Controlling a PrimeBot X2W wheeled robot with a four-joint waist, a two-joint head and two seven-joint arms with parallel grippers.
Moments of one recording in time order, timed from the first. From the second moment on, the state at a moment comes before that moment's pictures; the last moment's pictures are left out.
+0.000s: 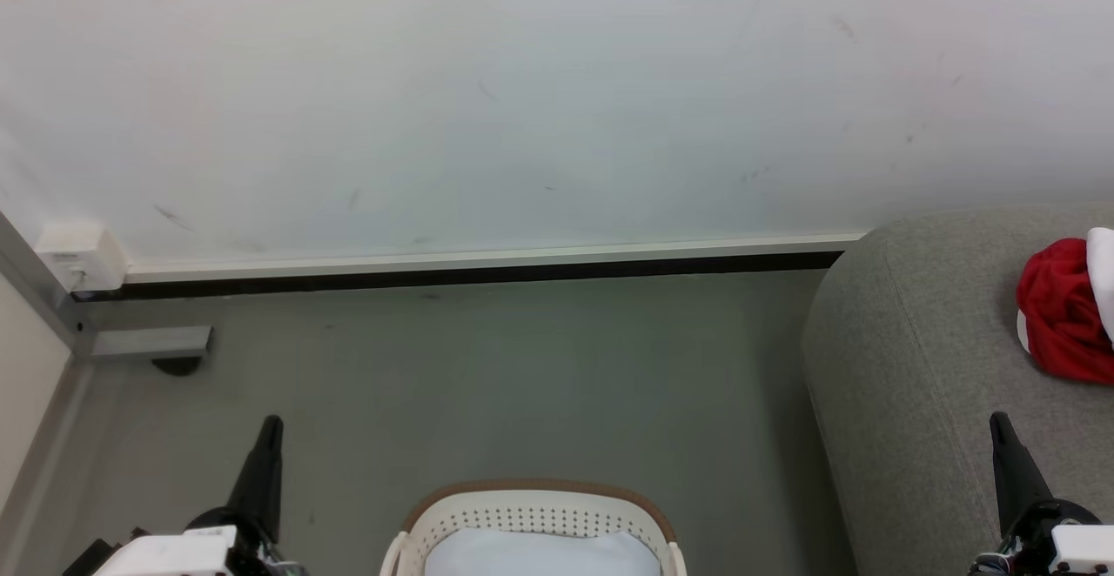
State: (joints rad) left arm -0.10 0.05 0.12 0.25 -1.61 -0.13 0.11; right arm -0.10 -0.05 -0.11 0.24 1.62 0.13 0.11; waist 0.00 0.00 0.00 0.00
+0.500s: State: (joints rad) left arm -0.10 0.05 0.11 0.25 -1.61 -0.13 0.11; right arm -0.10 -0.05 -0.11 0.24 1.62 0.13 0.11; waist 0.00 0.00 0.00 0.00
